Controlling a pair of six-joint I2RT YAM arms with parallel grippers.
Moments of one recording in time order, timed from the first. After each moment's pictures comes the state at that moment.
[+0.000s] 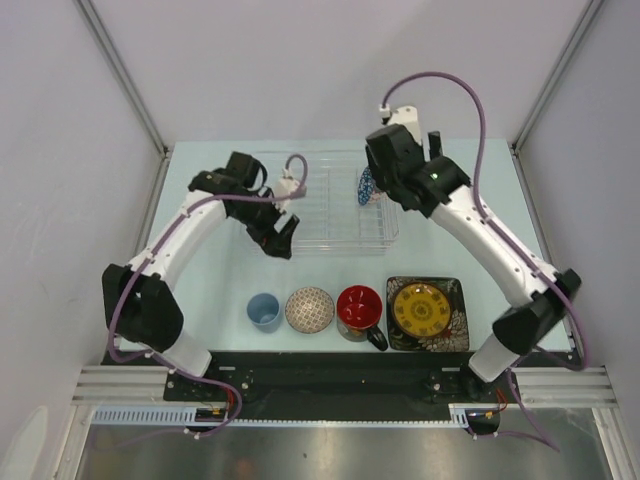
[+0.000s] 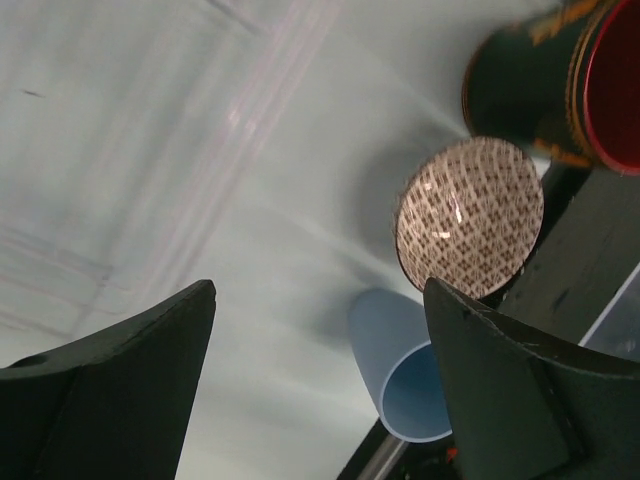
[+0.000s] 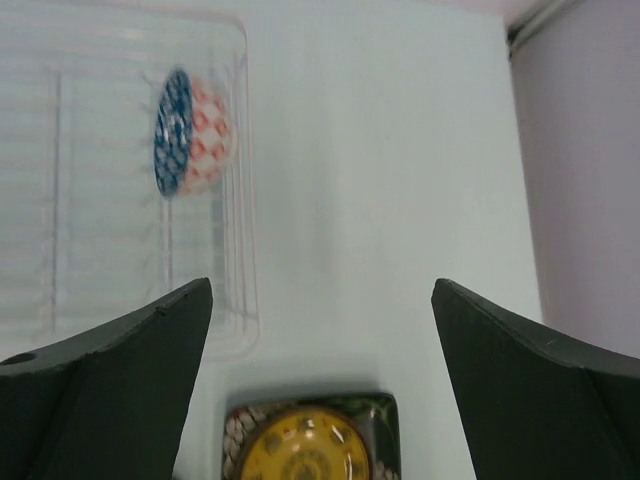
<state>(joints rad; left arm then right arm) -0.31 1.58 1.48 -1.06 0.54 0.49 0.68 1.67 1.89 -0.91 0.78 0.20</state>
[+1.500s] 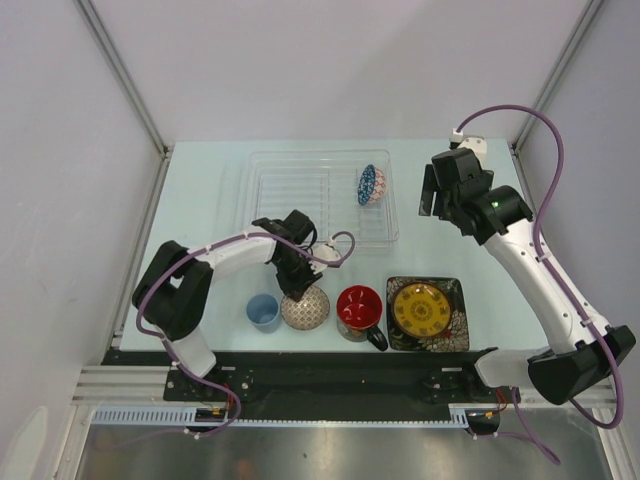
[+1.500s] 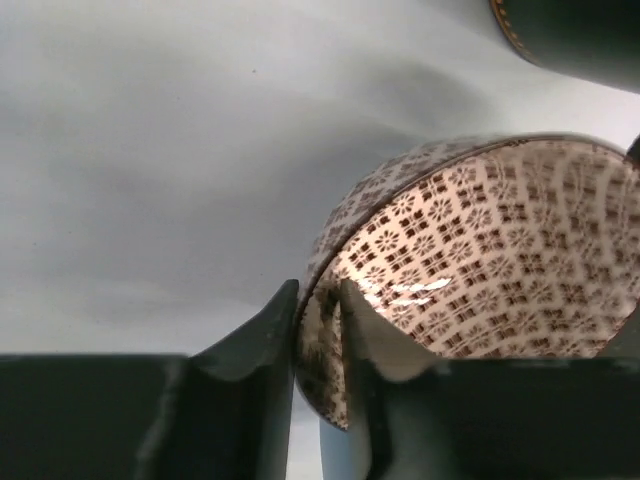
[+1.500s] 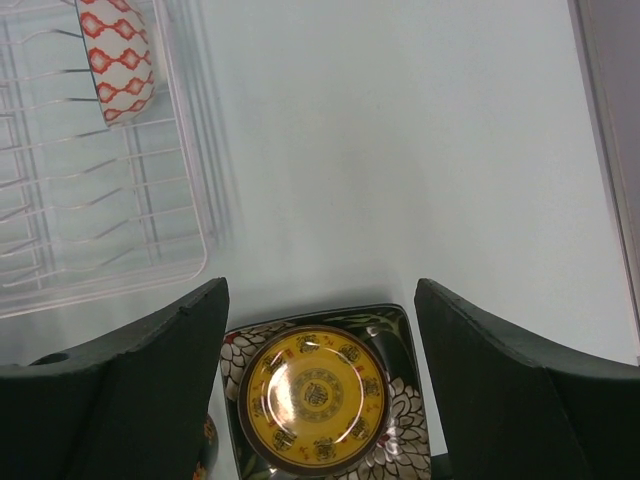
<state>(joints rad) -0.63 1.71 1.08 -0.79 0.35 0.52 0.46 1.30 1.49 -0.96 0.51 0.41</state>
